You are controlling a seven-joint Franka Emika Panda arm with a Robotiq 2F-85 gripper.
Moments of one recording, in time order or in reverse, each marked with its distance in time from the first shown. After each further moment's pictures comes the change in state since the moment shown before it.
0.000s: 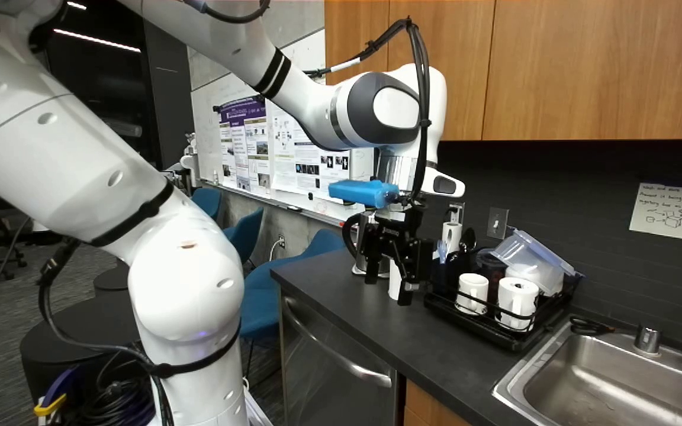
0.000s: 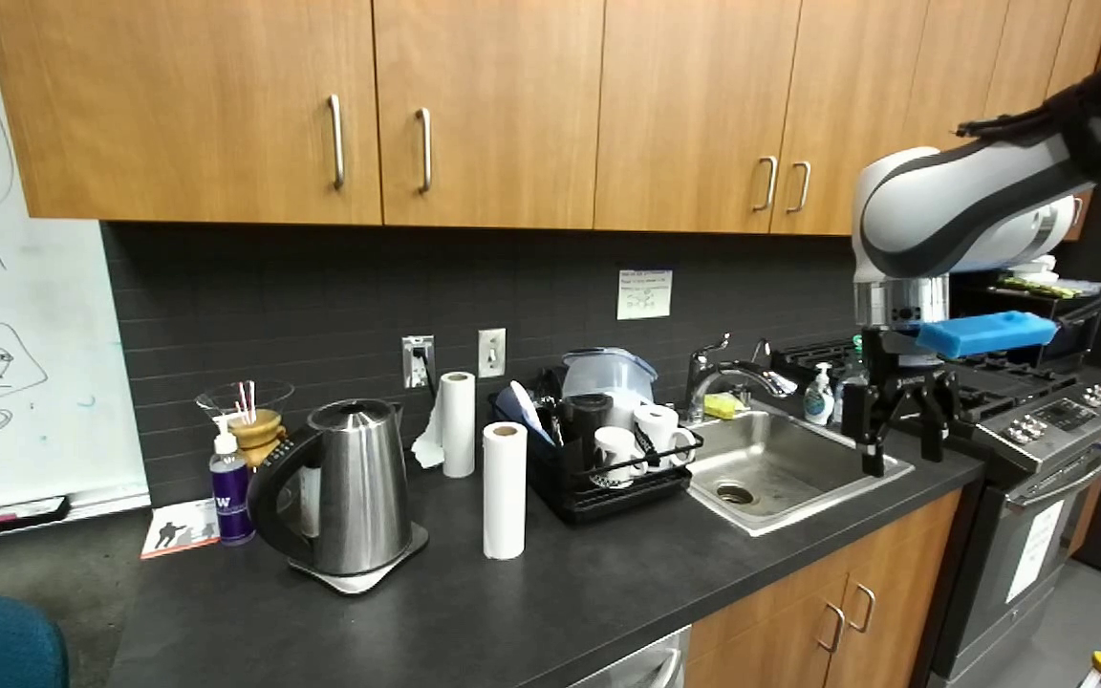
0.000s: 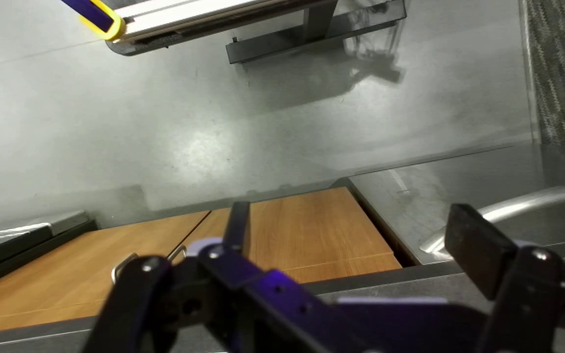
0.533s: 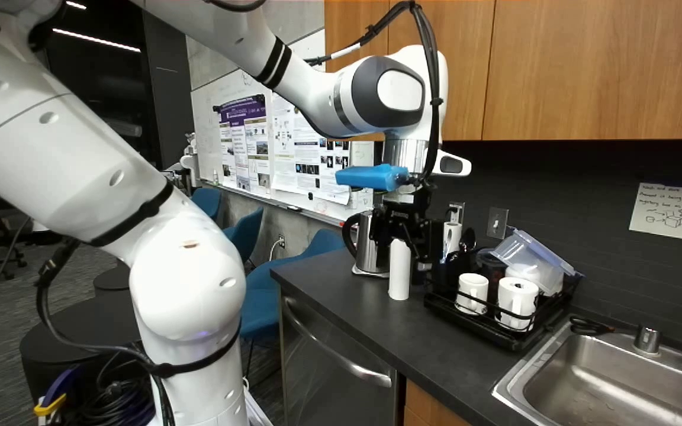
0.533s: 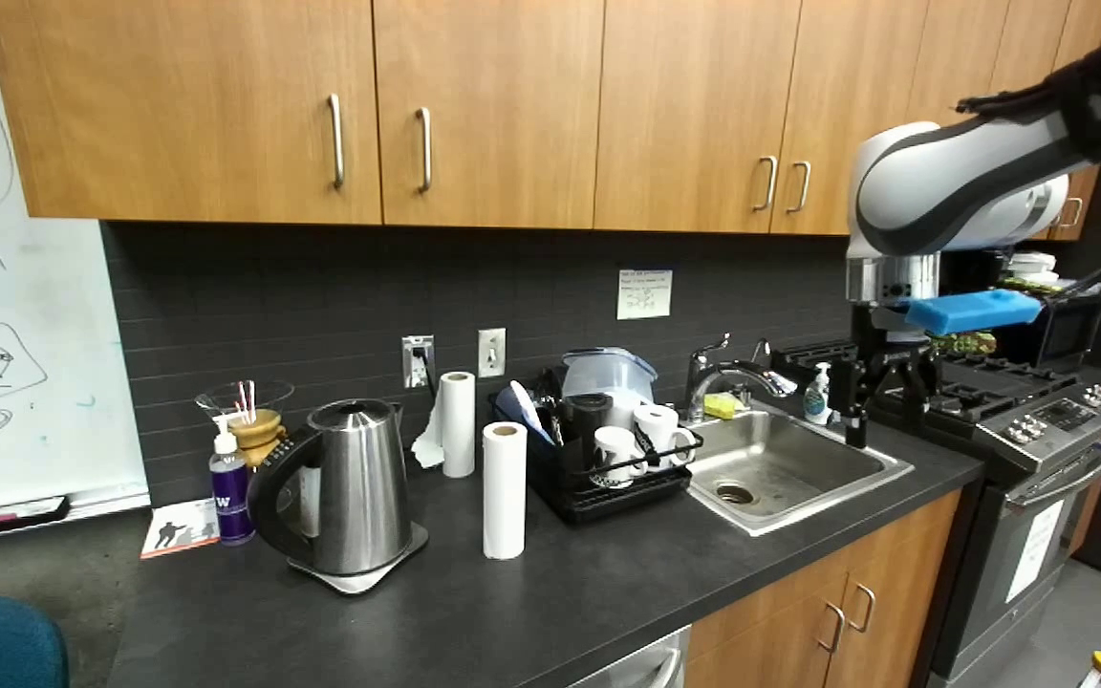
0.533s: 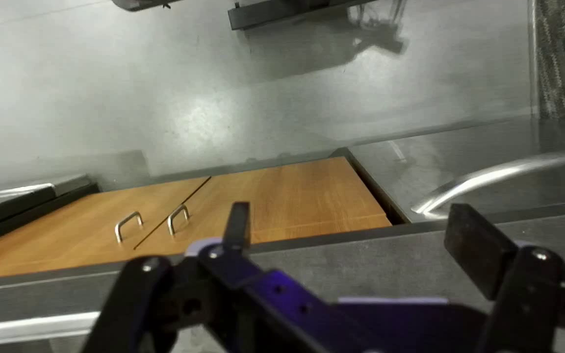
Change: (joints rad) arm 0.020 0.004 0.004 0.060 0.000 0.017 -0.010
